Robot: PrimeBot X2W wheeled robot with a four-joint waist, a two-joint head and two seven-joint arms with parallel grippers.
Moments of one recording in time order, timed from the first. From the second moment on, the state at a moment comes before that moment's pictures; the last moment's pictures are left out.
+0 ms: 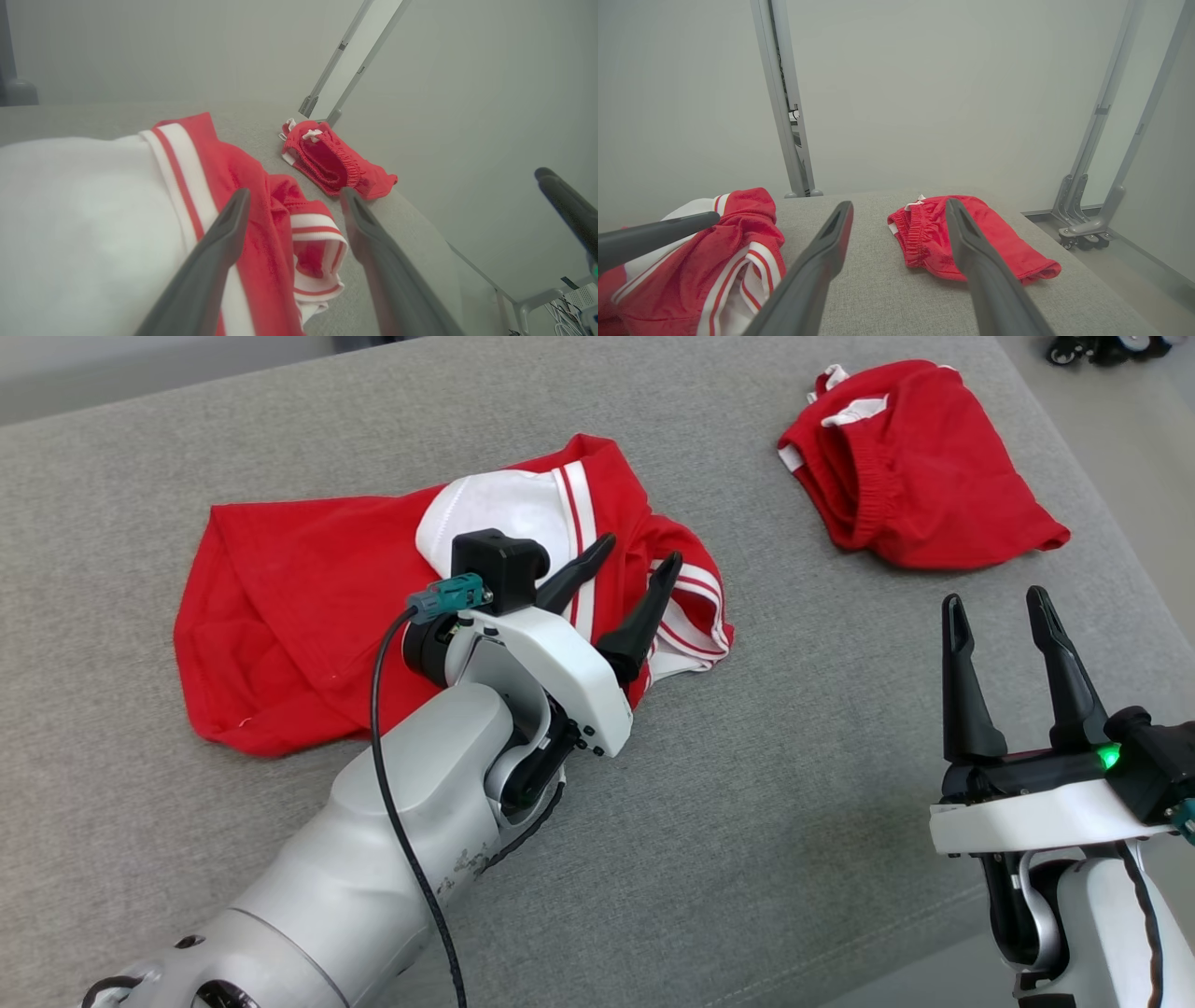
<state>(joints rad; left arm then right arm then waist) -0.91 0.05 -1.00 0.73 -1.07 -0.06 -0.21 -0.25 -0.05 0.06 0.09 0.21 0.13 -0.26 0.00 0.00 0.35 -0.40</state>
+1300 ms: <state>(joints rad) -0.14 0.08 -0.19 0.27 -0.32 -0.01 -0.26 -0.15 -0.09 0.05 0.08 0.14 0.13 -0.26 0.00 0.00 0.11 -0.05</state>
